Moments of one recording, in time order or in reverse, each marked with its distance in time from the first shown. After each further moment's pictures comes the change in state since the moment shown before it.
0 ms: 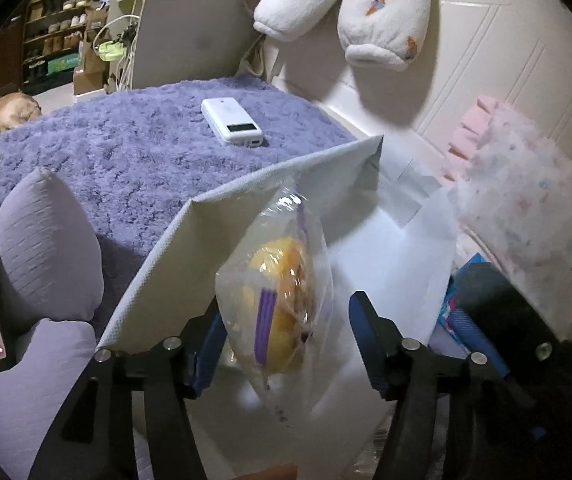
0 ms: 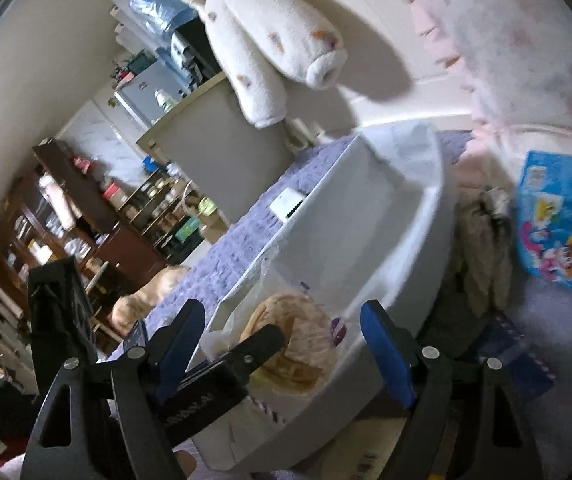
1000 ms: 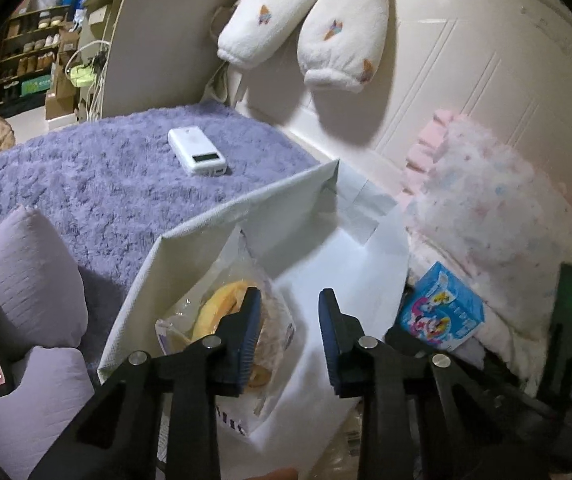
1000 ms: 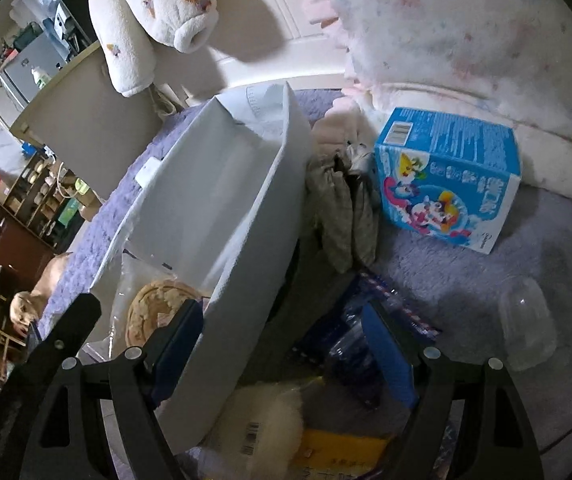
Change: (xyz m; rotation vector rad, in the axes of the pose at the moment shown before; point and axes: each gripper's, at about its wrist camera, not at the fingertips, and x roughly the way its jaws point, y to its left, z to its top) left arm -0.011 -0.013 0.006 0.070 -0.053 -0.105; right arm 0.004 -0.026 0.001 0.079 0.186 -0.472
